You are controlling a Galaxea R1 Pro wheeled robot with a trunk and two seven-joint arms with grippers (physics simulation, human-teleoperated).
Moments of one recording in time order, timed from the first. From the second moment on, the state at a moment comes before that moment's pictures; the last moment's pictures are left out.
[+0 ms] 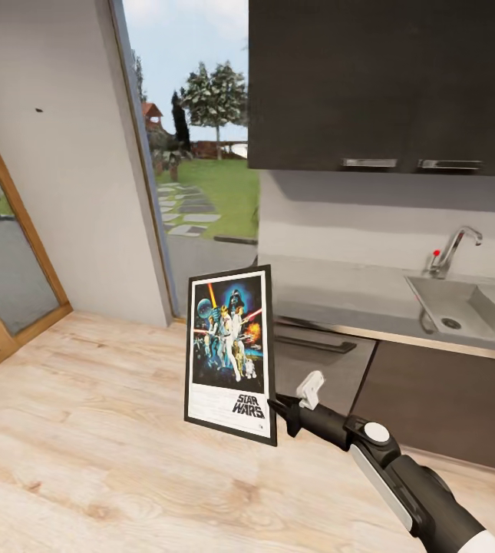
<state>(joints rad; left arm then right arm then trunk) -0.06 0.26 0.50 -0.54 0.21 0.16 -0.89 -0.45 -0.24 0.47 -1.21 -0.33 0.11 0.51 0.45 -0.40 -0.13</state>
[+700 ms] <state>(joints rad) -0.06 0.26 0.50 -0.54 0.21 0.16 -0.89 -0.45 -0.23 0.47 -1.21 -0.33 0.11 0.51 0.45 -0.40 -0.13</state>
